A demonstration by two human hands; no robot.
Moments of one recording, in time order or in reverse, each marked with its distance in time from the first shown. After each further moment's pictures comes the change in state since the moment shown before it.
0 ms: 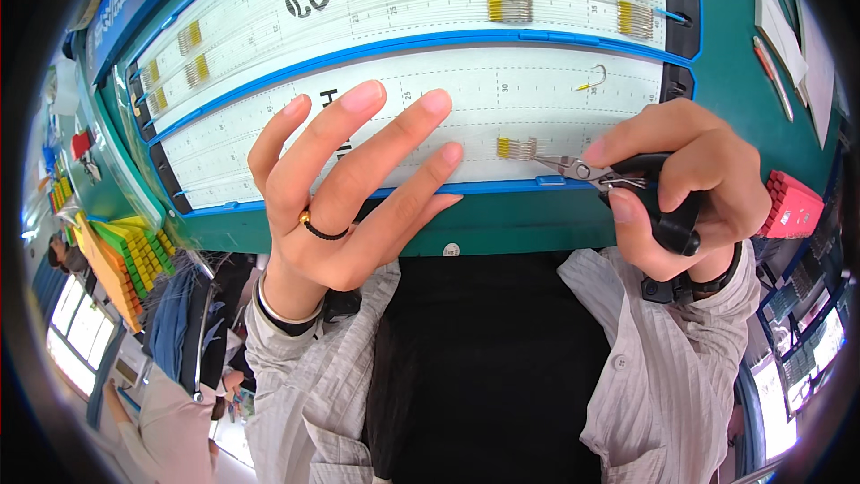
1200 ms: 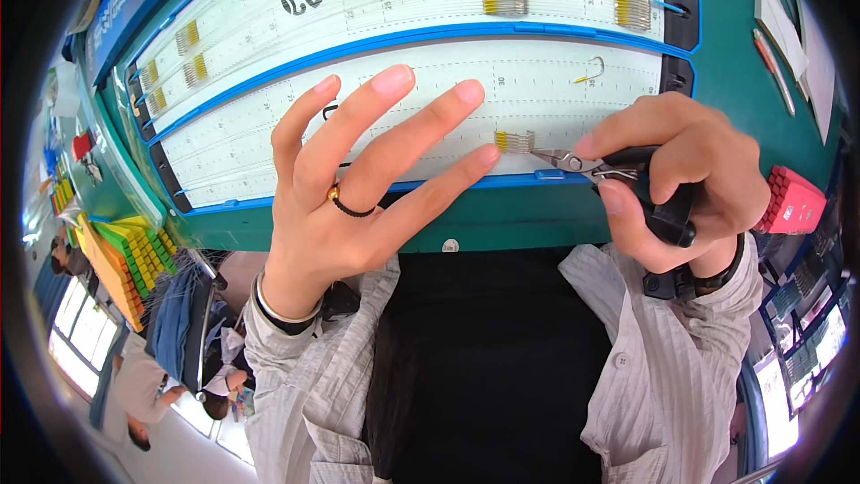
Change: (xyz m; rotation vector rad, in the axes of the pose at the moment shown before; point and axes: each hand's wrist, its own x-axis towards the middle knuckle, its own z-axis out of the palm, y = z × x) left_hand 0.004 0.001 0.012 -0.044 0.010 0.053; right_hand 0.000 0.003 0.003 0.002 0.001 -0.030
